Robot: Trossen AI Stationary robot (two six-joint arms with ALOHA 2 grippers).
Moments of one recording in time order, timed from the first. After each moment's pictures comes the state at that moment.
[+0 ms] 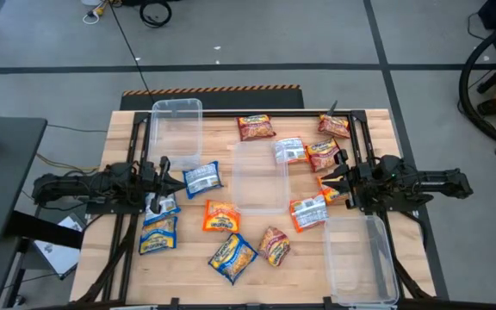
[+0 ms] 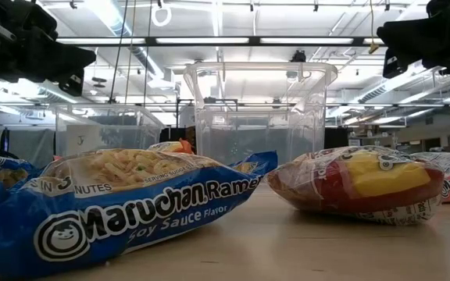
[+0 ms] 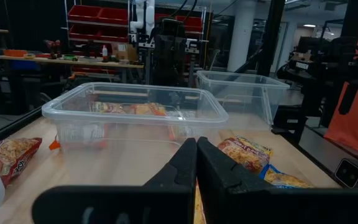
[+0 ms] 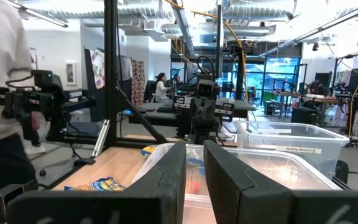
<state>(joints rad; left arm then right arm) 0.01 0.03 0.01 0.08 0.05 -0.09 -0.04 0.01 0.01 0.22 -0.17 -0.03</state>
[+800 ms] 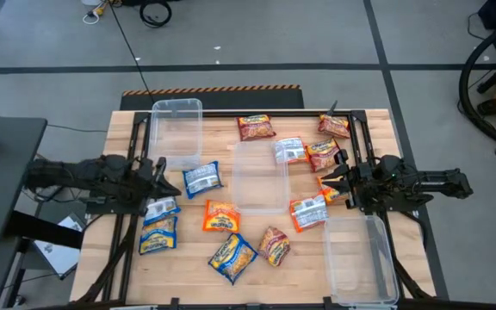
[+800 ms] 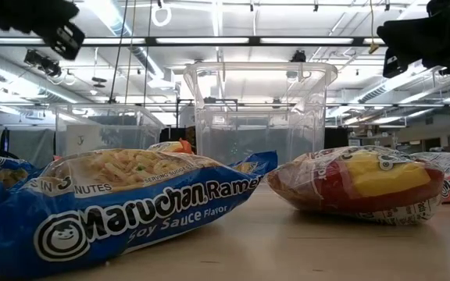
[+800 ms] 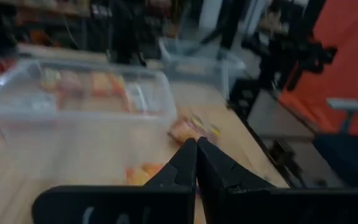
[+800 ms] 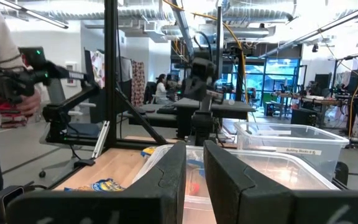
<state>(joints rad) -0.14 0.34 0.43 -0.29 0.09 -0.18 -0.04 0.01 0.01 0.22 -0.17 -0.03</state>
